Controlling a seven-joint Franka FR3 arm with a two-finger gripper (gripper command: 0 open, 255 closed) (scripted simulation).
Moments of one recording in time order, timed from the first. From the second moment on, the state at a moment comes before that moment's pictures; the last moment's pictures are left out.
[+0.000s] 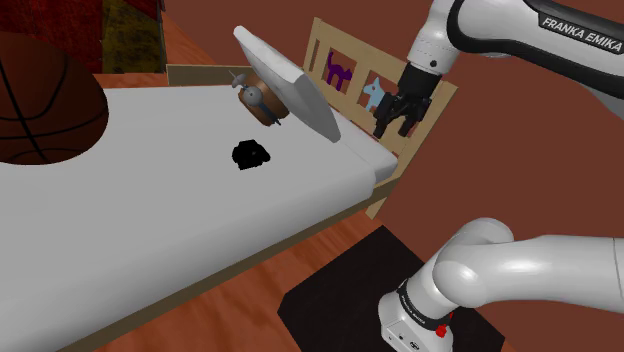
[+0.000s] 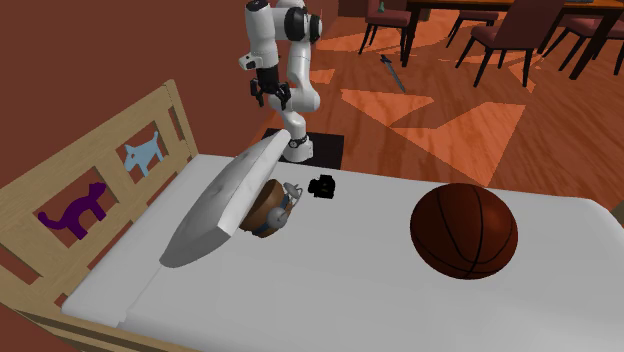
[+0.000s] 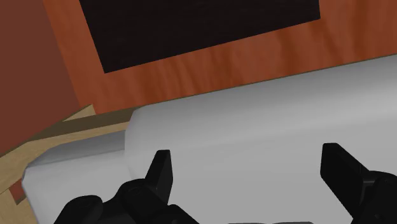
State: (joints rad) arm 0.00 -0.76 -0.04 -2.31 0.01 1.52 0.15
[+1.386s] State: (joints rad) arm 0.08 -0.22 0.22 -2.03 0.06 1.84 0.45
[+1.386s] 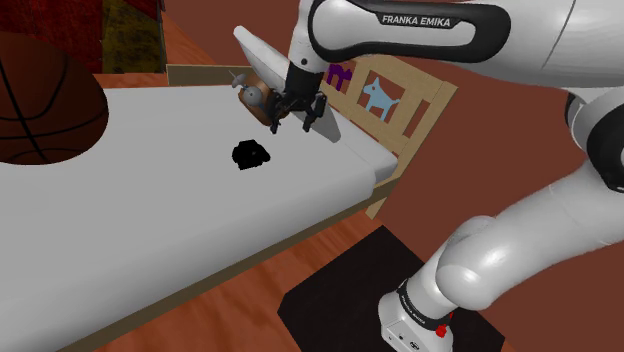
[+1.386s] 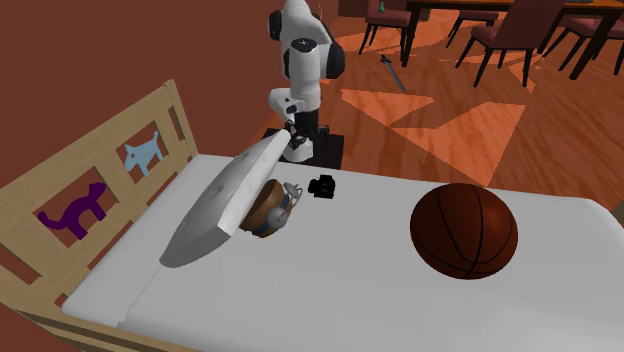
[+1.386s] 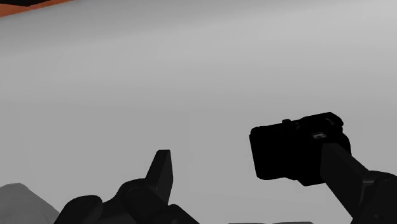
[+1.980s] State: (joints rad) arm 0.13 0.07 0.29 -1.79 -0.02 1.90 0.58
